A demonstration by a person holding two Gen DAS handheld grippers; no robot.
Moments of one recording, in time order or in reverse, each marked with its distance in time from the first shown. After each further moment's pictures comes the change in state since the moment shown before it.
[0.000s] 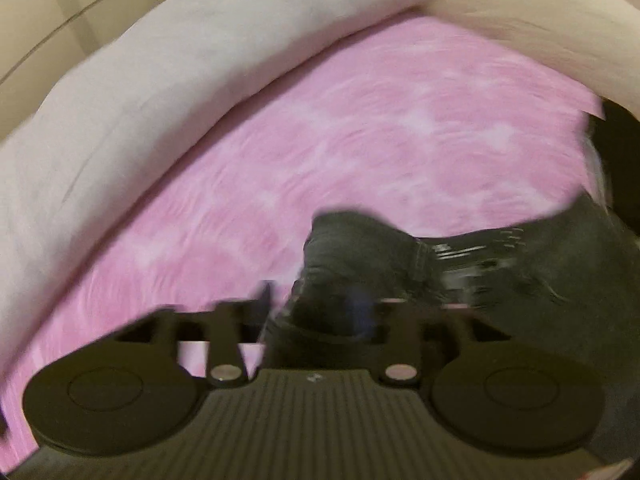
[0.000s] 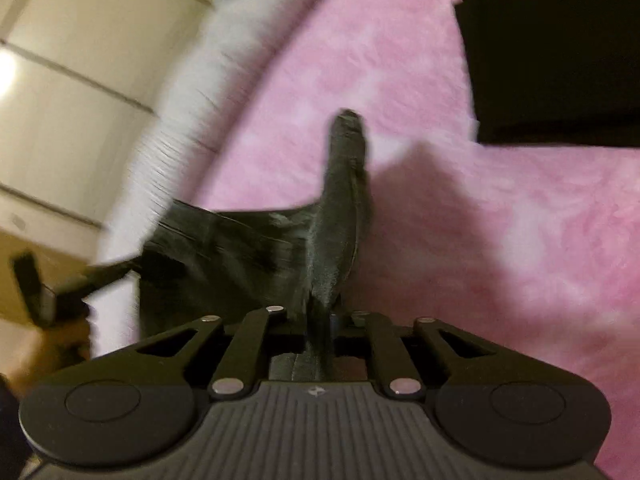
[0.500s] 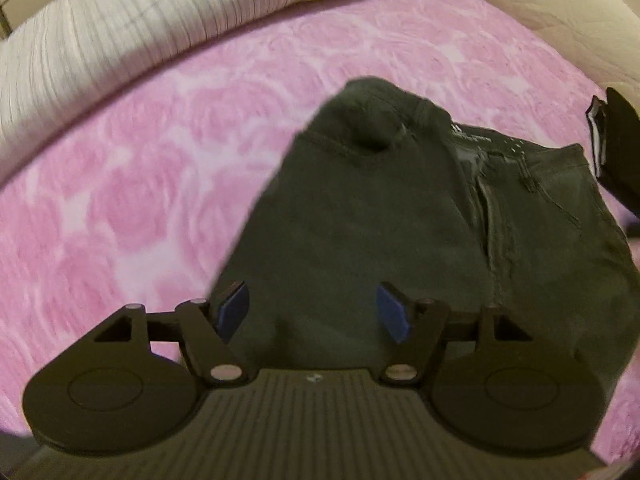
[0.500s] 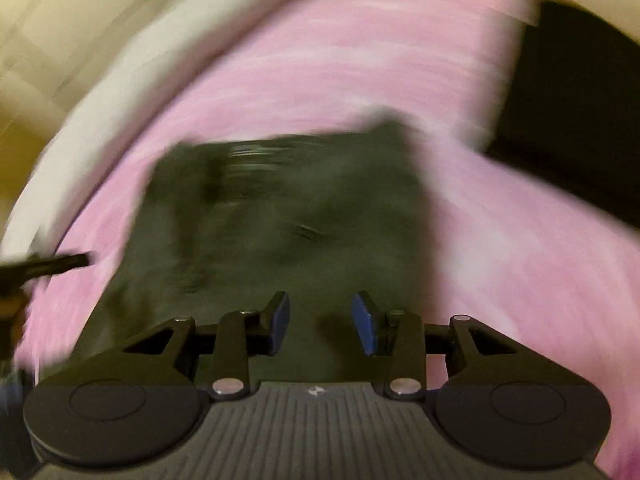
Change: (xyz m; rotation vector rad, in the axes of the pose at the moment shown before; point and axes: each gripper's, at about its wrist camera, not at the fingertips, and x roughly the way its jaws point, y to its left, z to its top) left arm -0.053 0.028 -0.158 -0.209 0.093 -0.059; right arm 0.033 0.028 -0.008 -0.515 0.126 -0.024
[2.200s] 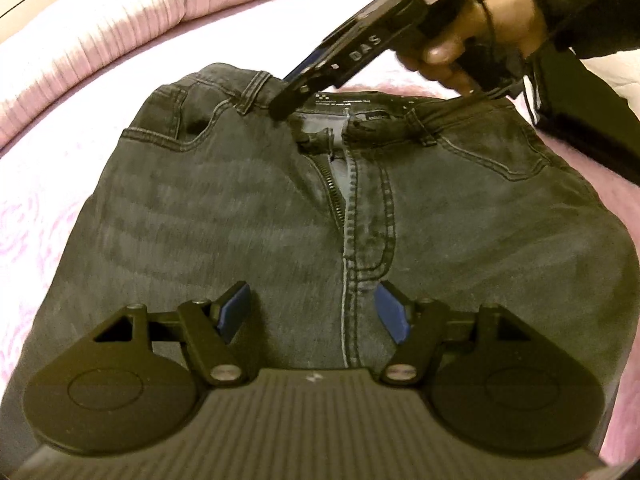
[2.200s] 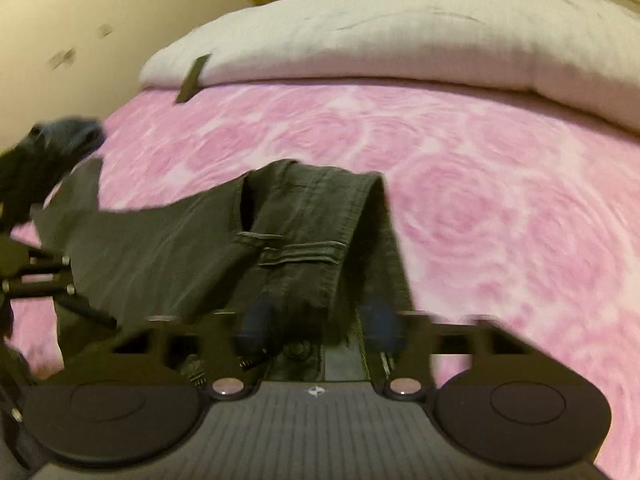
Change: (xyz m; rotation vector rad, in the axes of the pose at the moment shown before) left arm 0.046 -0.112 -0.048 0.154 -0.113 -0.083; right arm 0.212 0.069 0.158 -0.857 0.104 0.419
